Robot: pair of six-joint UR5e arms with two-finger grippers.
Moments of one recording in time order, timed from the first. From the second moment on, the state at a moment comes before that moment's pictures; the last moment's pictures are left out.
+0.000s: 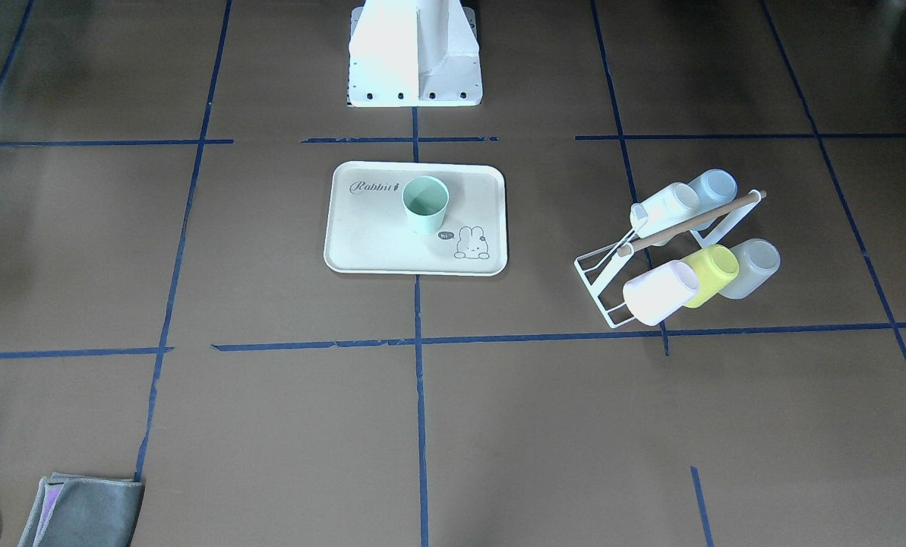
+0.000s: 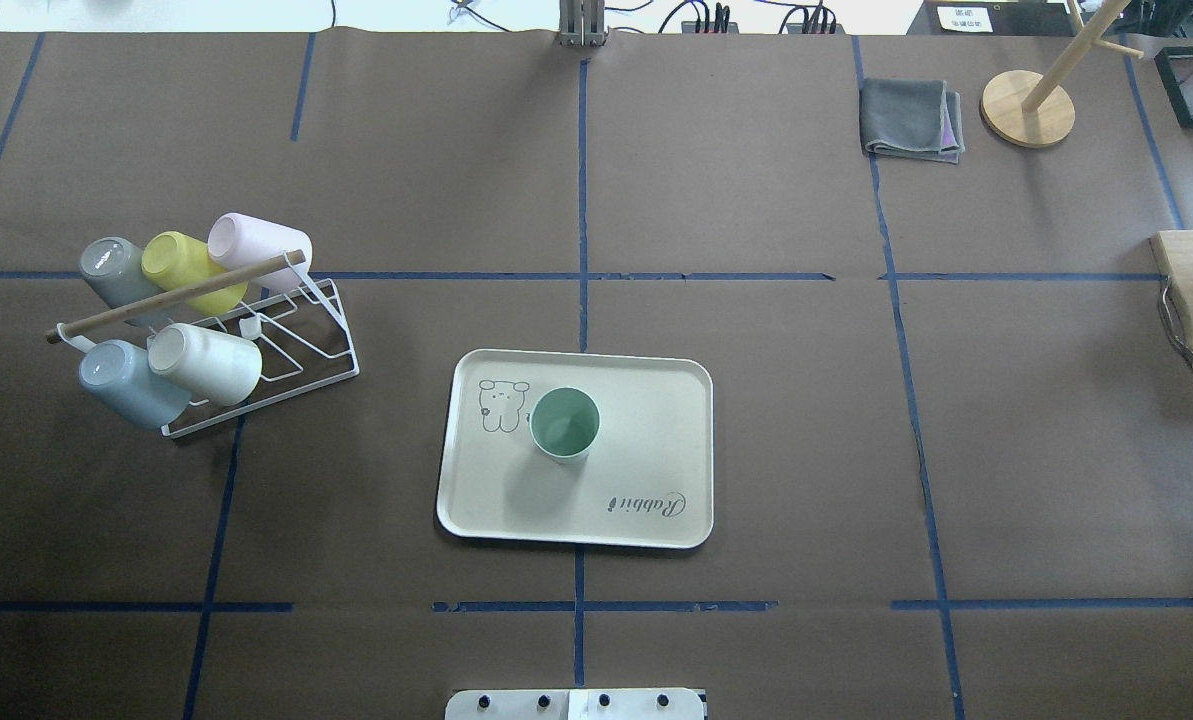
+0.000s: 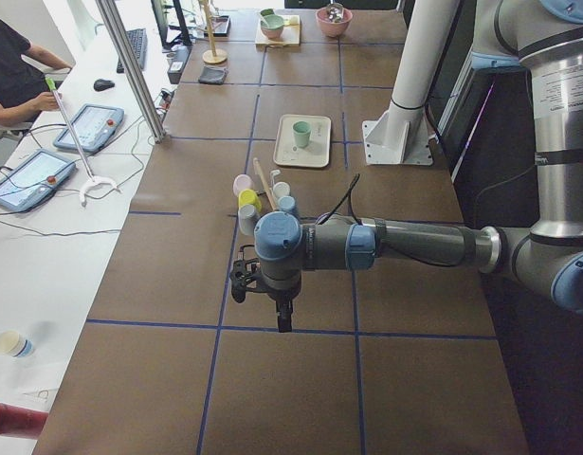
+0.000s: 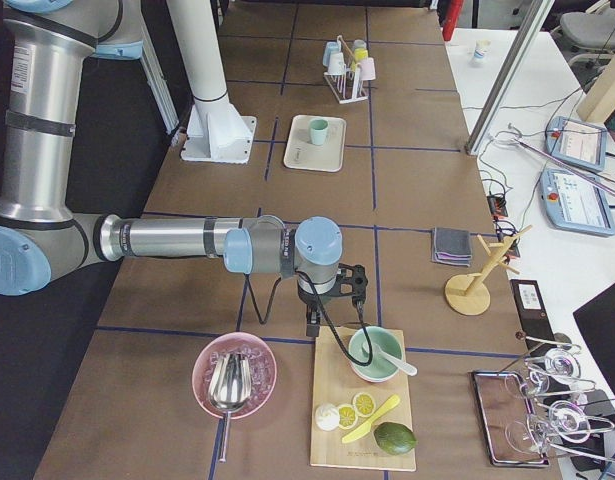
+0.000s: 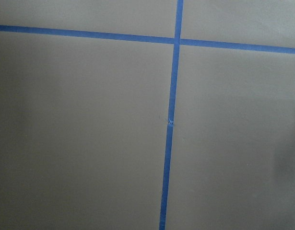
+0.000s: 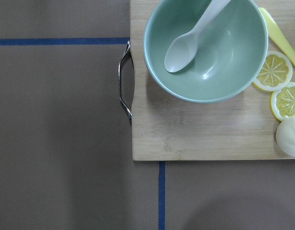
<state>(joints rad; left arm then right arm) -1.59 -1.39 -1.83 -1.47 -2.37 -0.05 1.53 -1.78 1.82 -1.59 2.35 0.06</state>
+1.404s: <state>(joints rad) -1.58 -1.39 -1.82 -1.47 -2.37 -0.05 1.59 -1.73 1.83 -1.75 2.35 -0.09</state>
